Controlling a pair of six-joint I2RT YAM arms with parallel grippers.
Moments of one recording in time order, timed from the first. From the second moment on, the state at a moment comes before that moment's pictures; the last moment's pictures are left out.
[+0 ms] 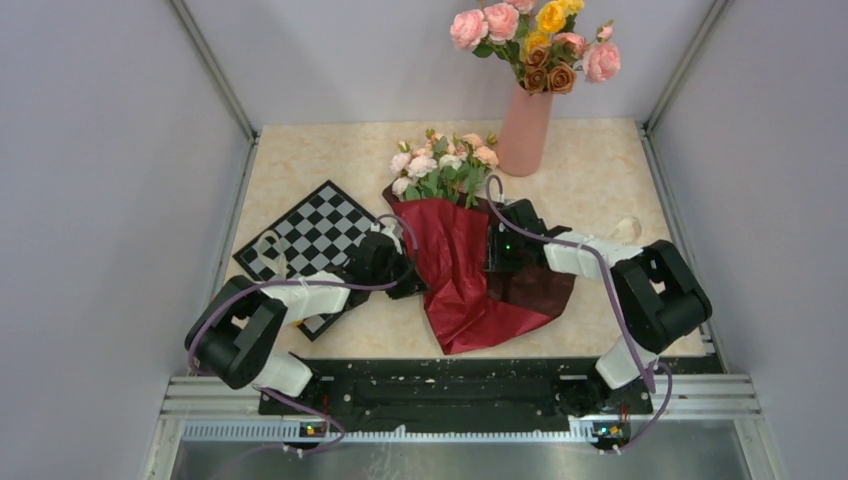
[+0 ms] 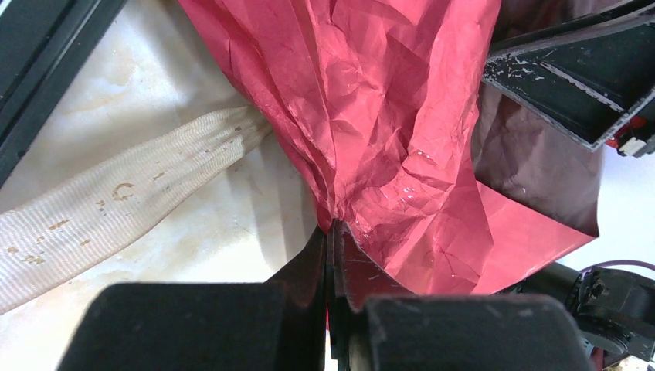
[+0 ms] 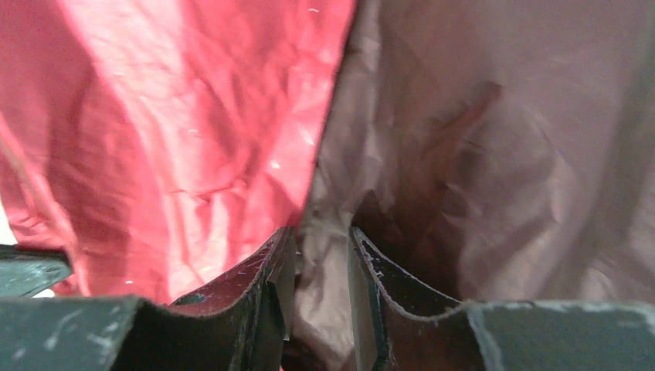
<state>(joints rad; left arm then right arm) -0.60 1.45 0.56 0.15 0.27 -0.86 0.53 1.62 0.86 -0.19 -0.10 0.46</state>
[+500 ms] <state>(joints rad) -0.60 1.45 0.56 0.15 0.26 -0.84 0.40 1.57 0.82 -0.24 0.02 0.47</state>
